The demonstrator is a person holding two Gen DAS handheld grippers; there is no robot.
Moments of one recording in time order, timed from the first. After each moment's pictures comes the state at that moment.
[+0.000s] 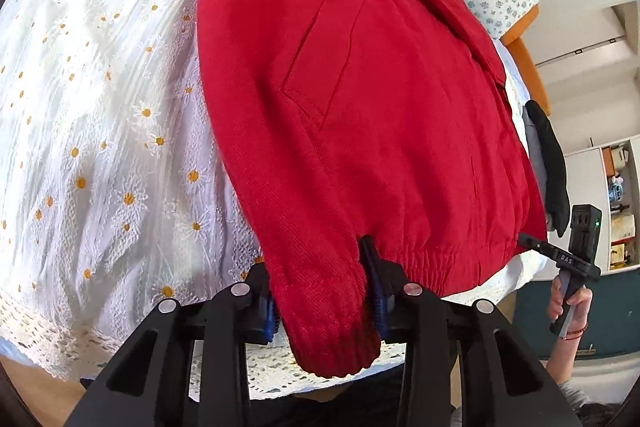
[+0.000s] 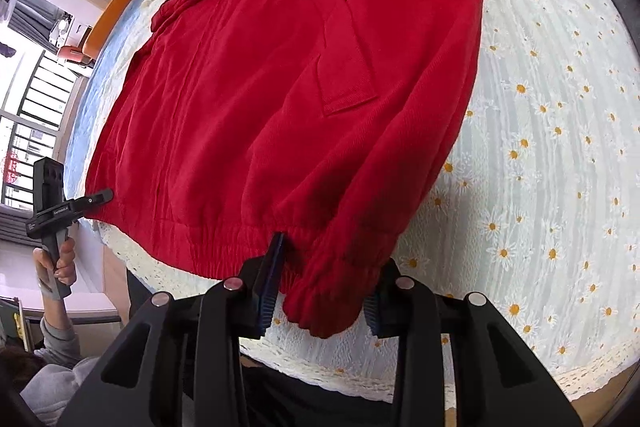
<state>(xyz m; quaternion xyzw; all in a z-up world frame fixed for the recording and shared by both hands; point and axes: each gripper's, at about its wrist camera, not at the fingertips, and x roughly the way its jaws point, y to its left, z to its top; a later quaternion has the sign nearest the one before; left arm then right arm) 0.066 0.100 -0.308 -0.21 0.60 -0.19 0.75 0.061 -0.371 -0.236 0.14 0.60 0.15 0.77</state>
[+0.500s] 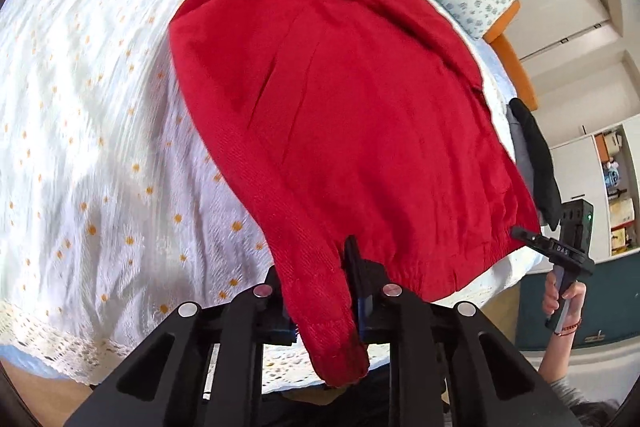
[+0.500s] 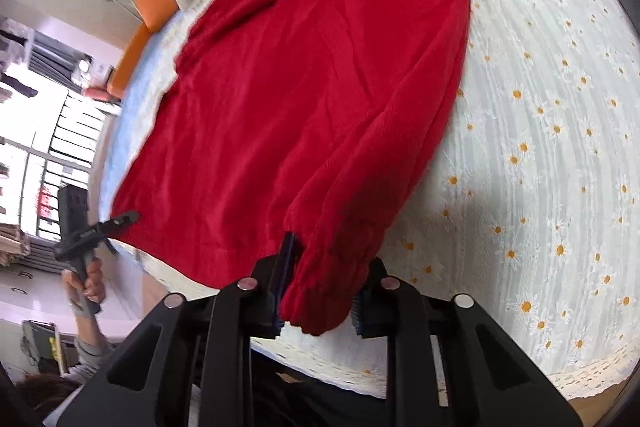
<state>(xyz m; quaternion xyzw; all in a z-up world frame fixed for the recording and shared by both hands) 0.075 0.092 -0.264 -0.18 0.57 -0.21 0.77 0.062 -0.392 -0.219 0.23 0.56 0.18 0.77</state>
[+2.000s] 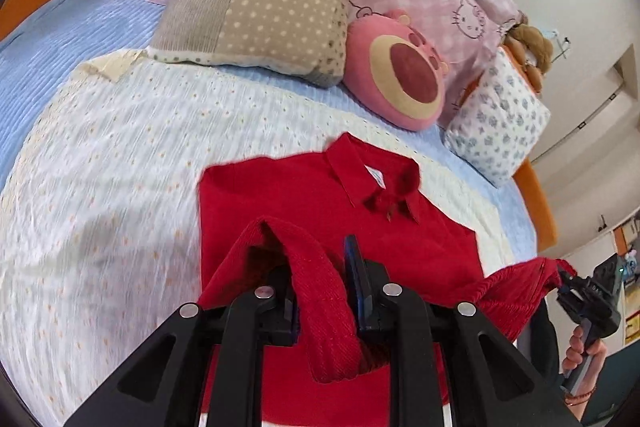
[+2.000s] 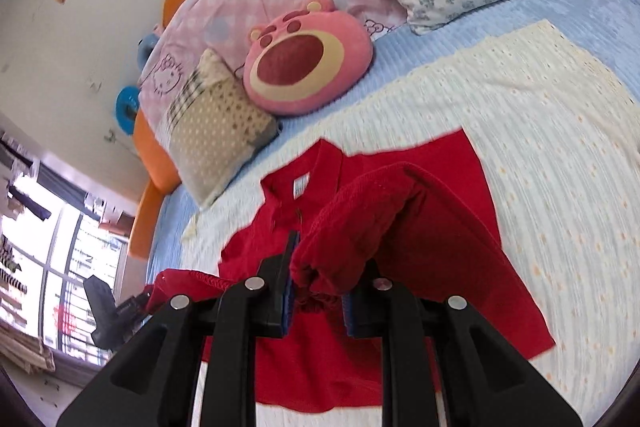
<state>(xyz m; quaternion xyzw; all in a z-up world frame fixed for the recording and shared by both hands) 0.431 0.097 -0.139 -0.20 0.45 -0.13 0.86 0.398 -0.413 -0.082 0.33 0.42 0.11 0.84</state>
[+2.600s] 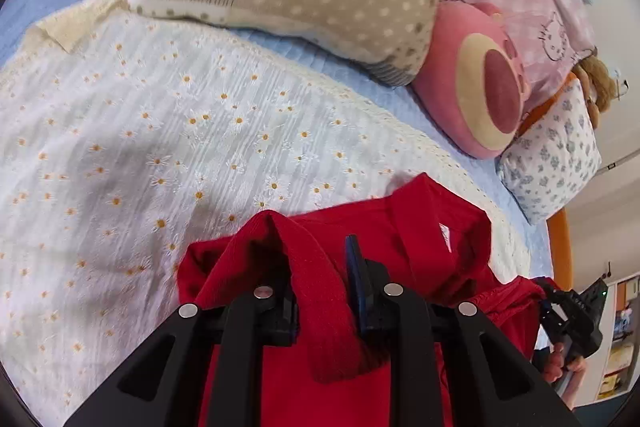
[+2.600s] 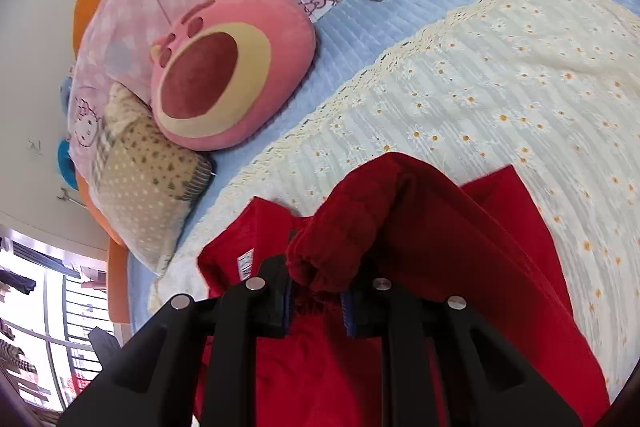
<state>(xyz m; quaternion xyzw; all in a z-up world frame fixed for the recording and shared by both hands) 0.585 0.111 -0.238 -0.26 0.51 -0.08 0.82 0.567 -0.410 -0.189 0.38 0.46 0.03 0.80</state>
